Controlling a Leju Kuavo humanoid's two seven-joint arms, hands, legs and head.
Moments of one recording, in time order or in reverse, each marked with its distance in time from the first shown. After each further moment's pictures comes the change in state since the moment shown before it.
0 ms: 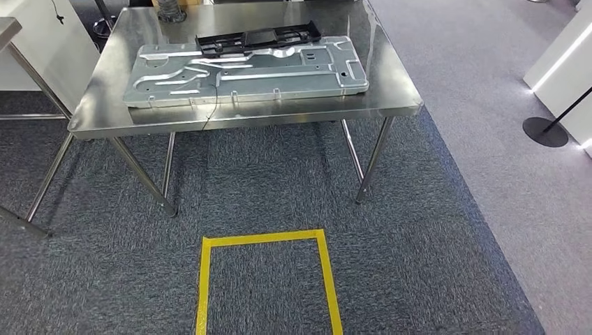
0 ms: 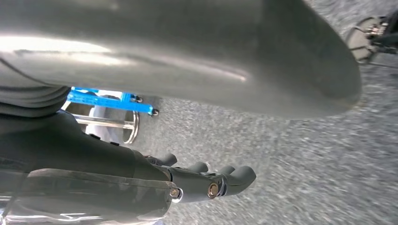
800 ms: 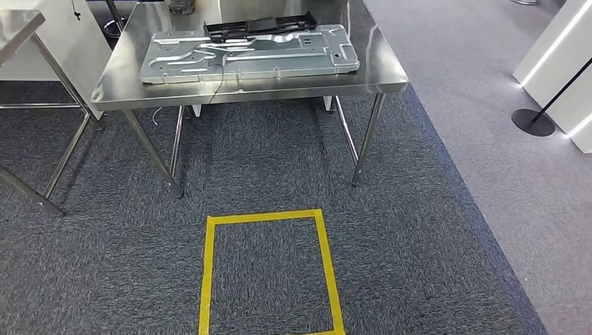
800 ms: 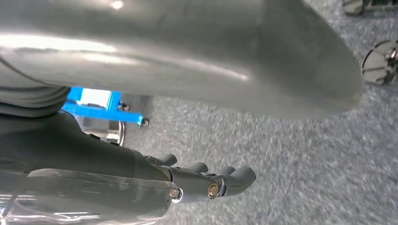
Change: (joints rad) left arm -0.002 -0.004 0.017 0.000 -0.012 0.025 0.069; right arm -0.006 -0.004 -0.007 0.005 -0.034 0.040 -0.042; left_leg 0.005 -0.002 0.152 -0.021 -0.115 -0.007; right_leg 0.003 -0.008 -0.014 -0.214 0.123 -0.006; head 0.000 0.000
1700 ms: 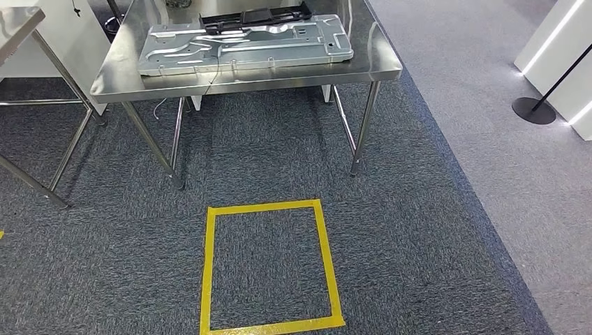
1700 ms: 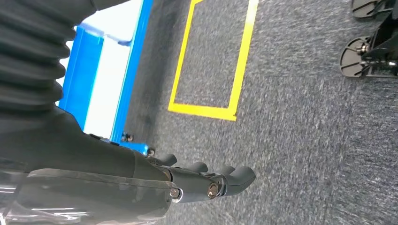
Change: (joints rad) left arm 0.013 0.002 -0.028 -0.002 -0.016 -0.007 0.077; right arm 0.017 0.003 -0.032 -0.003 -0.131 -0.016 0.010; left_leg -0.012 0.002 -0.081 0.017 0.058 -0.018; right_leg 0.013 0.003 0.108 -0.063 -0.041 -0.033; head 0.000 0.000
